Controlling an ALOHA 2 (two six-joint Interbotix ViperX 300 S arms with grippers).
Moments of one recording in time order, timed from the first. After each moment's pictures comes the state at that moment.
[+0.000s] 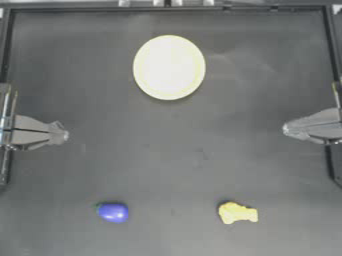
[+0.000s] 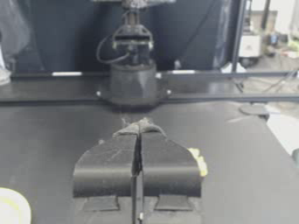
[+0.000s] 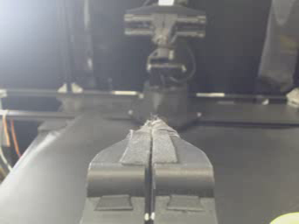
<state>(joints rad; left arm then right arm) 0.00 -0.96 1.17 0.00 -0.29 0.00 0.00 -0.97 1.18 0.00 -0.29 0.00</state>
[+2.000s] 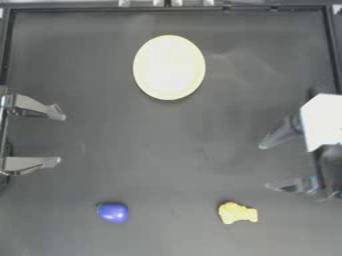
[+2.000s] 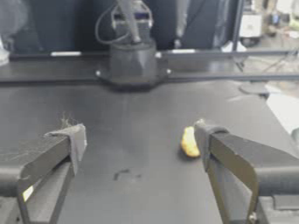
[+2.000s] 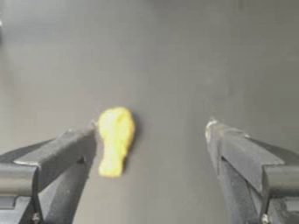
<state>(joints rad) 0.02 -1.02 1.18 0.00 -0.18 0.01 0.17 -0.61 0.71 -0.08 0.76 0.25</state>
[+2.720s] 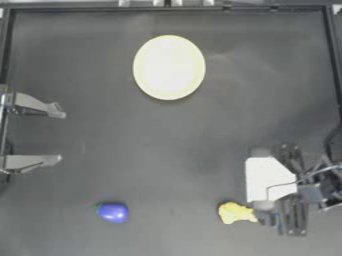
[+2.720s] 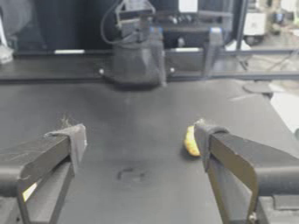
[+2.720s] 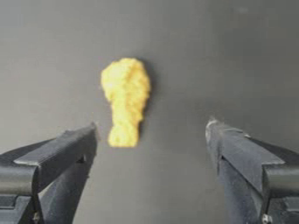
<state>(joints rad) 0.04 -1.02 1.18 0.00 -0.17 0.01 0.34 -0.31 0.67 -0.19 0.81 0.52</state>
